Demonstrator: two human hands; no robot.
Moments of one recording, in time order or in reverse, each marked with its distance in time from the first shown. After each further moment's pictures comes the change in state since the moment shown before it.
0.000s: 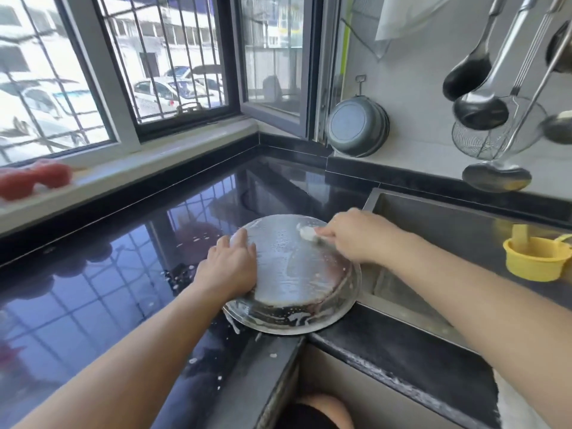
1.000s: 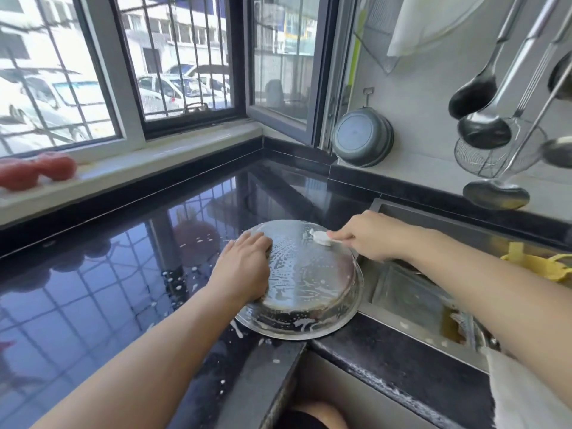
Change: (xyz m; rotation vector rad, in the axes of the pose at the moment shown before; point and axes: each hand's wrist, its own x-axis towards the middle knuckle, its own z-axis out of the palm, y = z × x) left_hand 0.003 0.005 0.006 0.179 0.128 0.368; right_hand 0.026 0.041 0.001 0.047 -0.090 -0.036
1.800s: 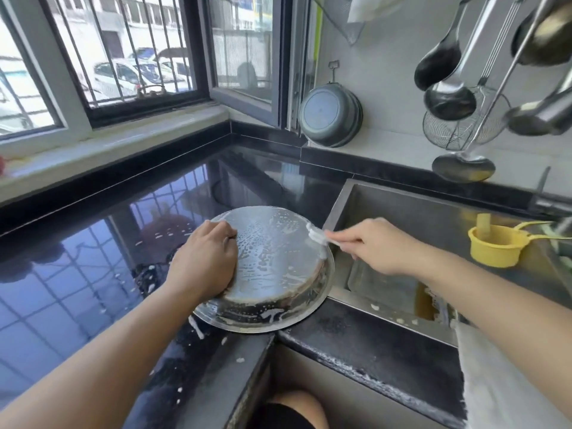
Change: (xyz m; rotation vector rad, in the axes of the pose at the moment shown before) left_hand 0.009 -0.003 0.009 -0.150 -0.007 -0.130; right_hand -0.057 0.035 0.038 0.324 0.140 0.037
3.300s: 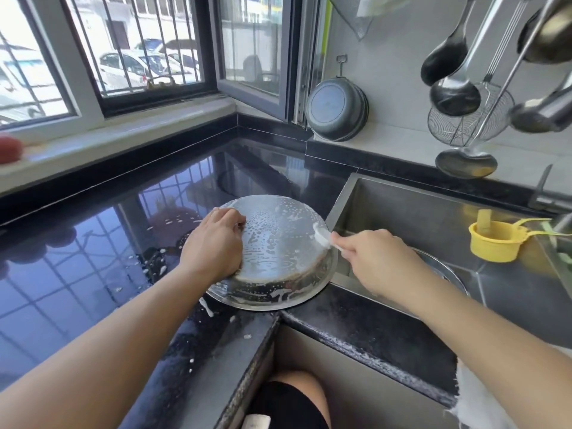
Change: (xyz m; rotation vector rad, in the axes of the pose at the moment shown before) left_hand -0.008 0.008 -0.002 0.010 0.051 0.023; right_hand -0.053 -0.056 0.019 -0.200 0.107 0.166
